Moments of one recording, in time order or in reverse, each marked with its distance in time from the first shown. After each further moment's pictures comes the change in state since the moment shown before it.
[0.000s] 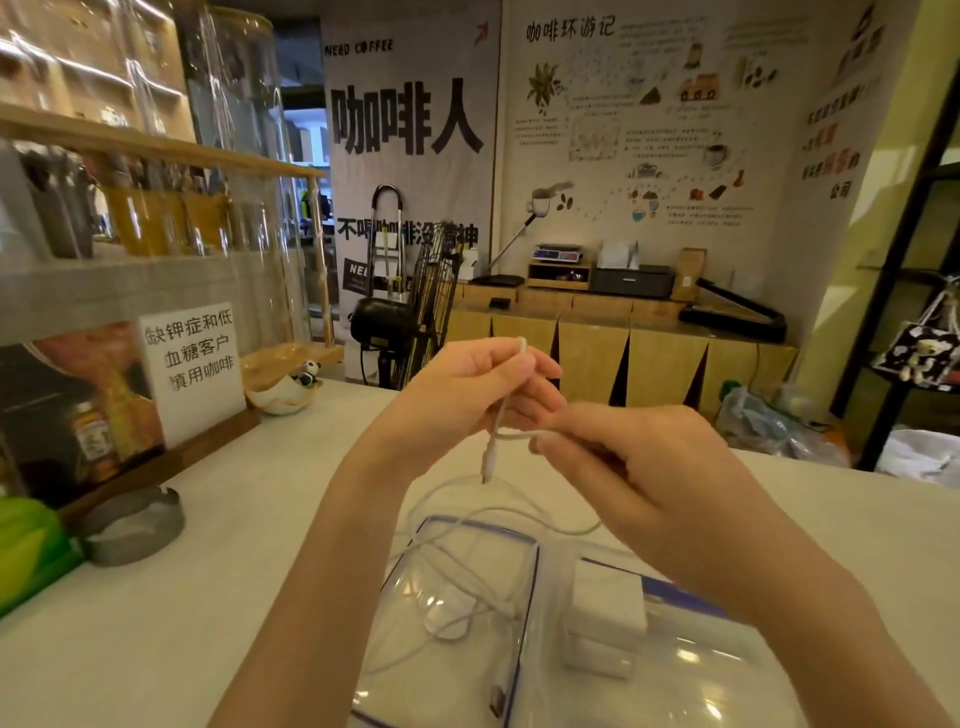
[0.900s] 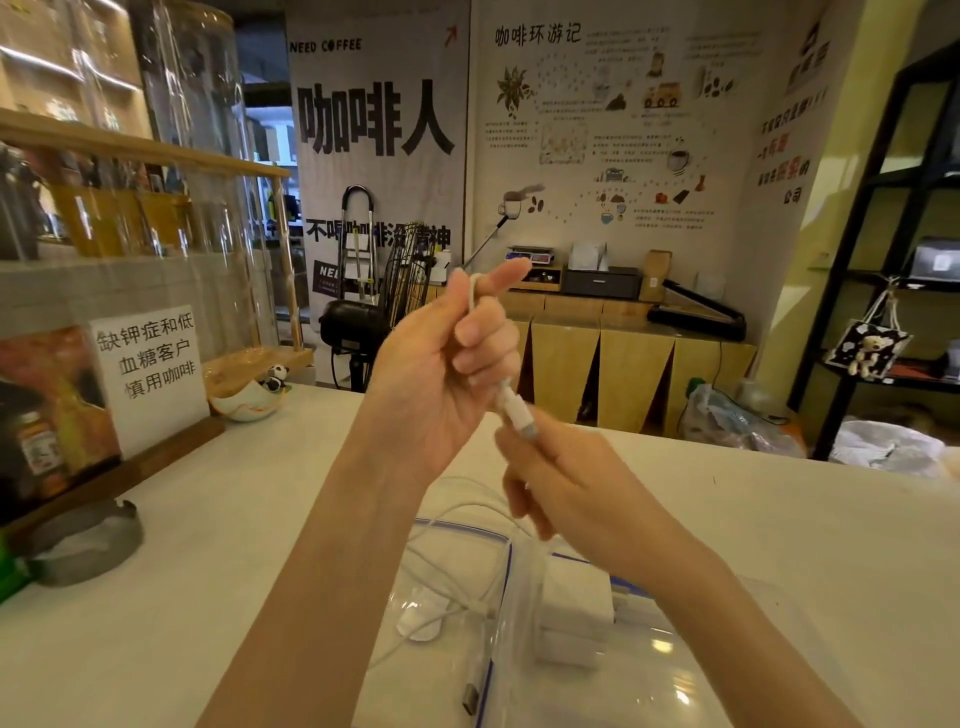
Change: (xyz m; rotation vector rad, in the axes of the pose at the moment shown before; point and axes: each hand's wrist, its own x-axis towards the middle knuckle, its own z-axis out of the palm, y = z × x) left_hand 0.005 0.015 0.020 -0.978 -0.047 0.199; right_hand 0.005 0.013 0.033 0.444 -0.094 0.304
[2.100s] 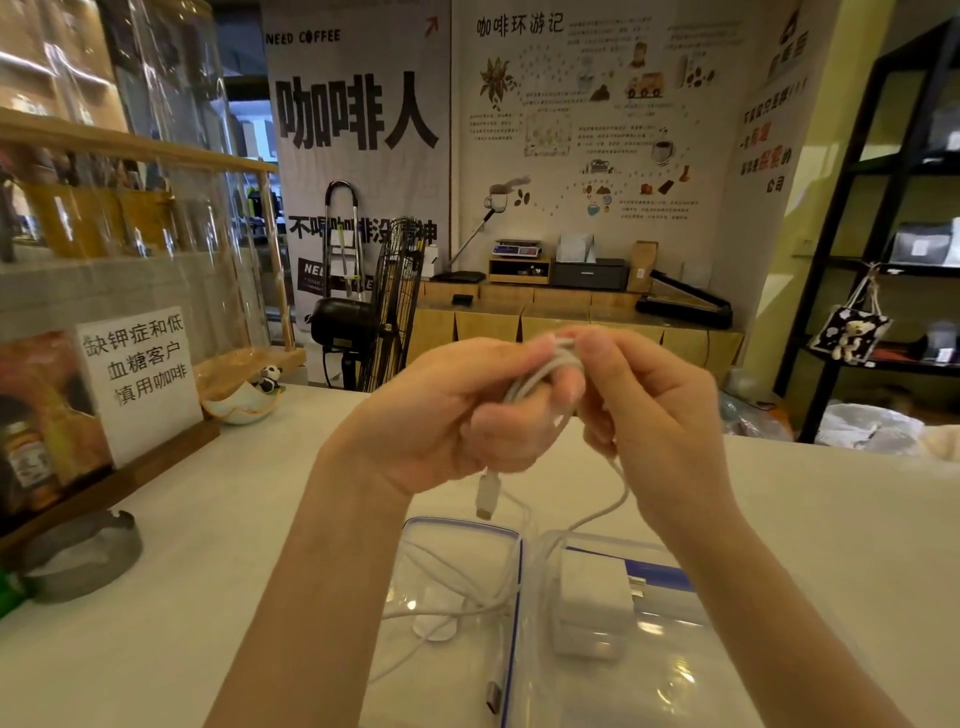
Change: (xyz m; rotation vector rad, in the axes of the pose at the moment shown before) left_hand -0.008 0.017 -0.005 0.247 -0.468 -0.515; right_hand 0.006 -0.008 -0.013 0.482 0.461 -0.287
